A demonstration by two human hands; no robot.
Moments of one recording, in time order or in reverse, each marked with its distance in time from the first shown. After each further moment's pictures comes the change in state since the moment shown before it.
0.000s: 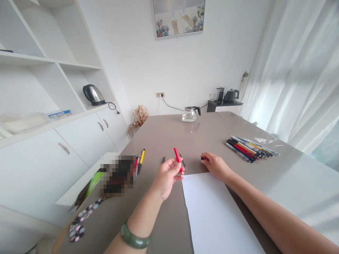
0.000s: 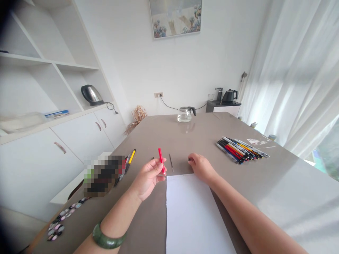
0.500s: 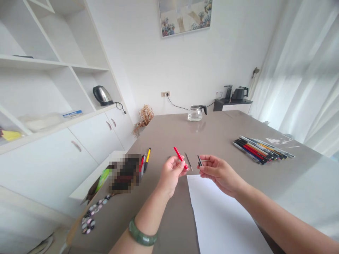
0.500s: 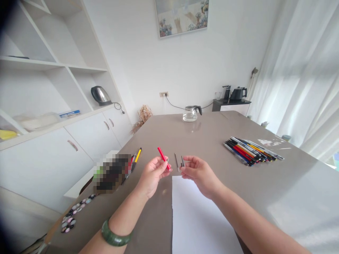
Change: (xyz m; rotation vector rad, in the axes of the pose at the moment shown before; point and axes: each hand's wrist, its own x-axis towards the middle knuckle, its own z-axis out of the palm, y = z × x) left_hand 0.005 -0.006 -0.002 0.100 0.140 0.130; right_hand -0.028 -0.074 -0.018 1.307 -0.219 0.331
